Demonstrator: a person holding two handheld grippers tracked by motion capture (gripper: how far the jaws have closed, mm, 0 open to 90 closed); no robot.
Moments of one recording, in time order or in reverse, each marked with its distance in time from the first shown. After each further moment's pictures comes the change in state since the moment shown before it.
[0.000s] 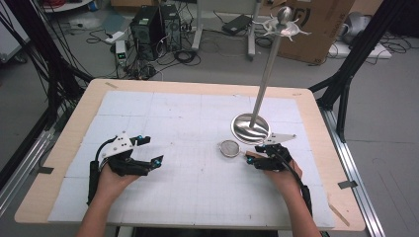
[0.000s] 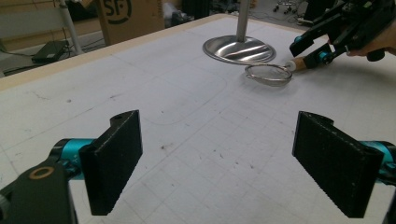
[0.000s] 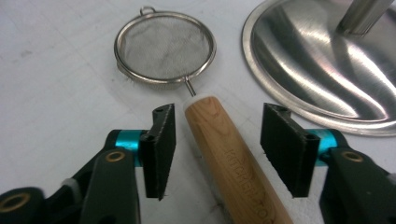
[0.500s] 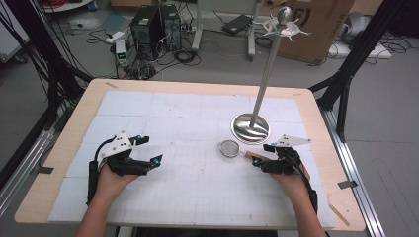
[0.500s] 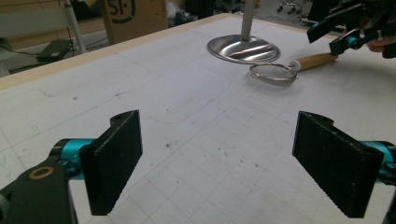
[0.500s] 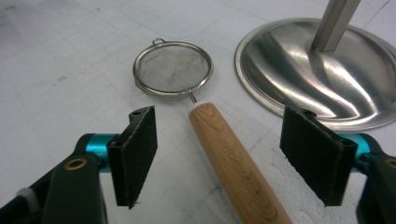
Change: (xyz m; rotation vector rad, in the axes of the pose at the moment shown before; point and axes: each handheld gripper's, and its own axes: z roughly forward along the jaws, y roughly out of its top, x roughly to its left) left arm 0.001 -0.001 -0.002 -0.001 0.015 -0.004; right arm -0.005 -0.011 -0.025 -0.121 0.028 0.047
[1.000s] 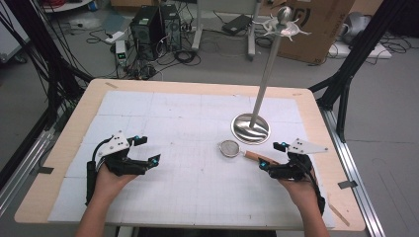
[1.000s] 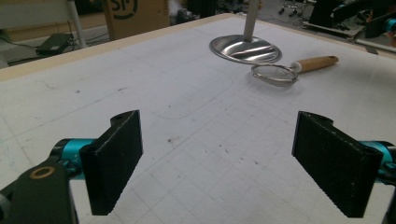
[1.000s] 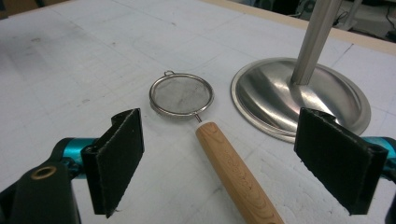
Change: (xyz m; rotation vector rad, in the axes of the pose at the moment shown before) left arm 0.003 -0.001 -0.004 0.002 0.000 -0.032; right arm 0.011 -0.001 -0.036 -0.146 -0.028 -0.027
